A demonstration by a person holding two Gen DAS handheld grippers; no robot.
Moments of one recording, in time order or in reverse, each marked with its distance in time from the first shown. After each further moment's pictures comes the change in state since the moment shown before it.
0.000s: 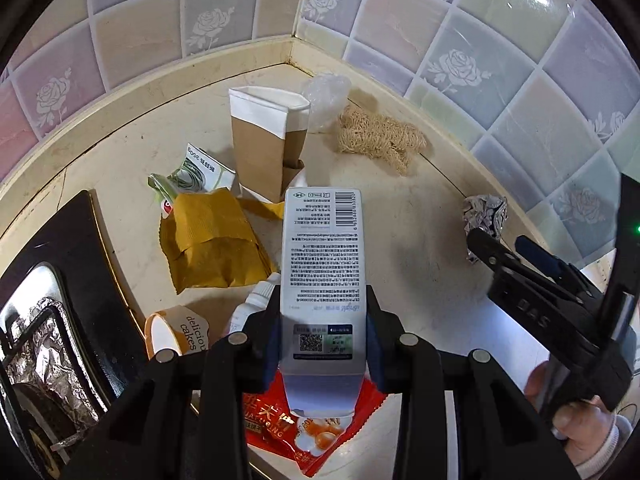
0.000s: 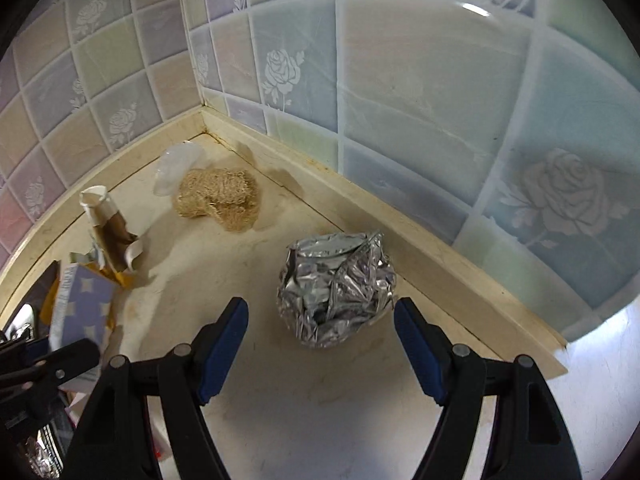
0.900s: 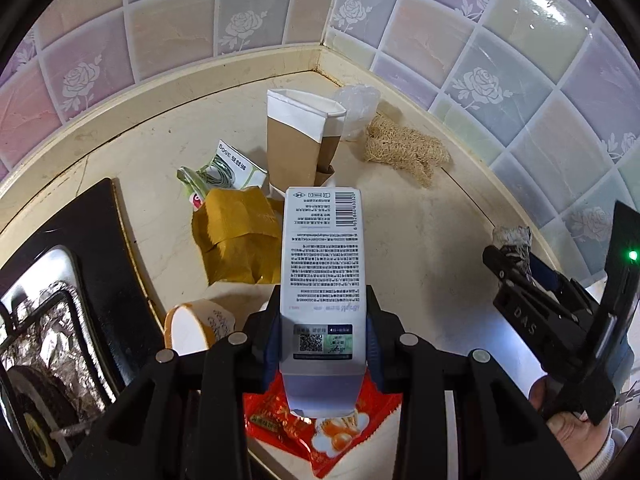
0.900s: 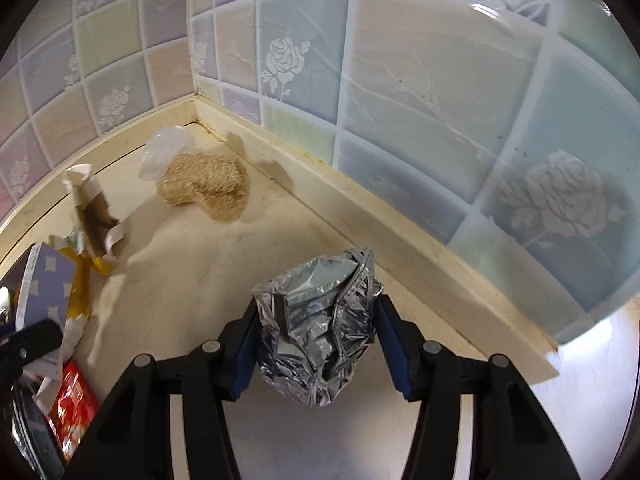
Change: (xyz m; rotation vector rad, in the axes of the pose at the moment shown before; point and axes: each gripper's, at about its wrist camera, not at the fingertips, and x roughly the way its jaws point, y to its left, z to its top) left arm -0.019 0.020 -0.016 -0.058 -0.043 0.049; right arm -0.005 0.004 -0.011 -0.053 -0.016 -0.057
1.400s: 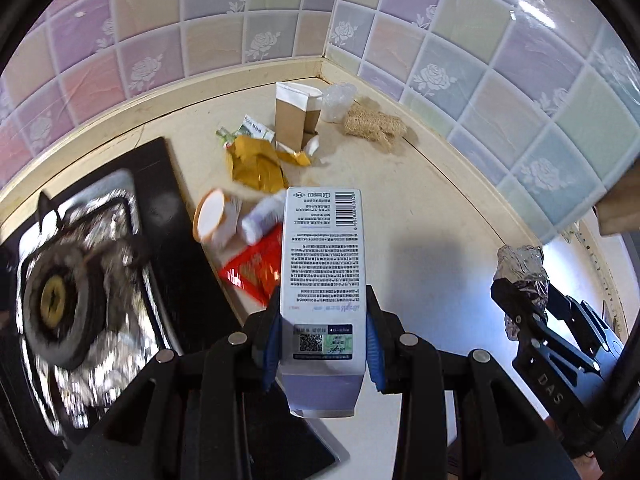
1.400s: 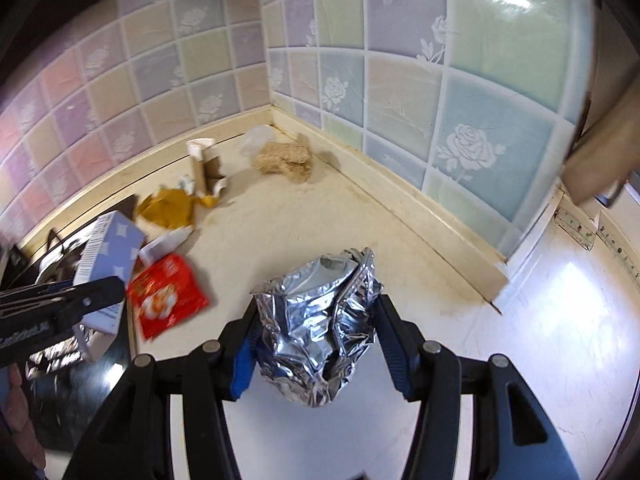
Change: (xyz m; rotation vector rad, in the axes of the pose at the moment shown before) left arm -0.088 -0.048 -0.096 -0.050 -0.062 0.073; right arm -0.117 -0.030 -0.075 -0.094 -0.066 0.217
